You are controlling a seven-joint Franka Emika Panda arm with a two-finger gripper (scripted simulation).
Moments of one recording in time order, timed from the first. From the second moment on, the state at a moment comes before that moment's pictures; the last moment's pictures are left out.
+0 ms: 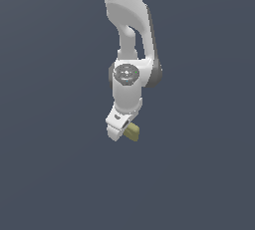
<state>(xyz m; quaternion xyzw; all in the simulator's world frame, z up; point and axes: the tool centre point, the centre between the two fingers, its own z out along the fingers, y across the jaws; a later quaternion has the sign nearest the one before) 0.027 -0.002 0.100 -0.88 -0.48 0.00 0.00</state>
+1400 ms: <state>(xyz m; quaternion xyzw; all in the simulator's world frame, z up) 0.044 0.012 0.139 -0.88 -0.48 0.00 0.00</state>
